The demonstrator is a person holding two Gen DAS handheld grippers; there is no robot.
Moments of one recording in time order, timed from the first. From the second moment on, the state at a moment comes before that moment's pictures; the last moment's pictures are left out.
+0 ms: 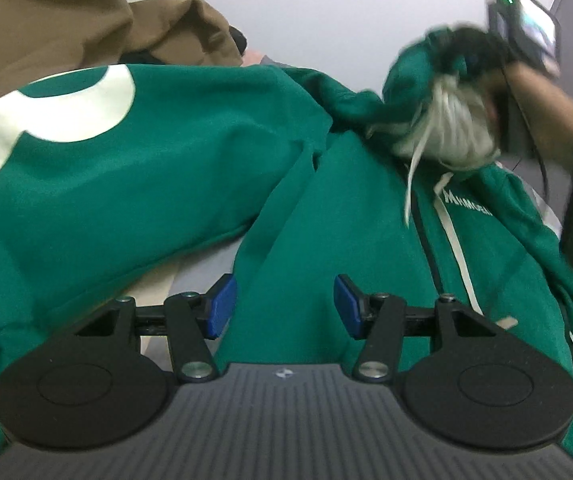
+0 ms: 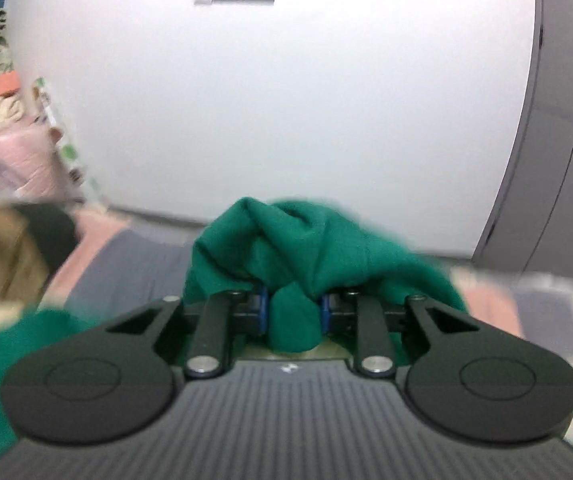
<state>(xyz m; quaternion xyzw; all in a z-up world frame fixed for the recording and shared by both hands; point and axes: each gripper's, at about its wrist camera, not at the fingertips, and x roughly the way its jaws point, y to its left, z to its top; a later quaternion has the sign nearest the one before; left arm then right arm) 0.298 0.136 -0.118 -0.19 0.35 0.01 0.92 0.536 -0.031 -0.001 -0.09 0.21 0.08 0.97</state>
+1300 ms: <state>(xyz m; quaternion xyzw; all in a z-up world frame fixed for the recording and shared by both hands) 0.263 0.138 -0.132 -0.24 0.30 -0.02 0.92 0.461 -0.088 -0.018 -0.04 0.23 0.11 0.97</state>
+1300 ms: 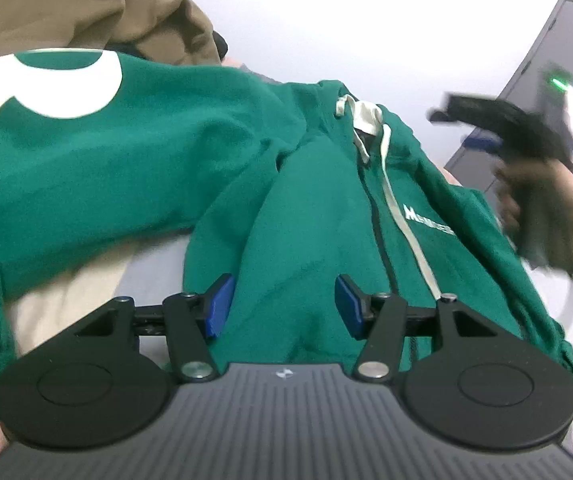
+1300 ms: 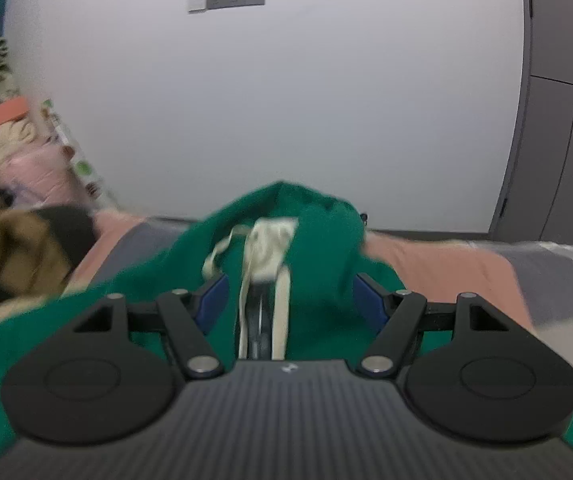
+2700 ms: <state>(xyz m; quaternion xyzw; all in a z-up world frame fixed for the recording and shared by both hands) 0.165 0.130 -0.120 -0.14 0.35 0.16 0.91 0.160 -0.335 -0.126 0.23 0.41 0.00 0.88</state>
